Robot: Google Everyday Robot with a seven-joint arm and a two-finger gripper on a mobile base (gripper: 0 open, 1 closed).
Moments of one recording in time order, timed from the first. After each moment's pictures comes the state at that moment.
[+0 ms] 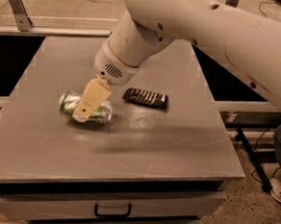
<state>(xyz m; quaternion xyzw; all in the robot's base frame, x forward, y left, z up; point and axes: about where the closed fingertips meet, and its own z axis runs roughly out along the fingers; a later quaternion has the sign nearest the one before) 0.512 0.111 0.901 -0.63 0.72 0.18 0.24</state>
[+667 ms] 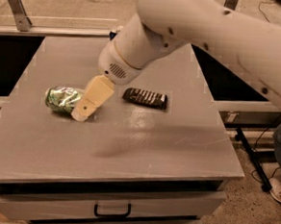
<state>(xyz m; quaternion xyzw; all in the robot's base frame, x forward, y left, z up) 0.519 0.115 0.905 -0.61 0.72 0.20 0.28</state>
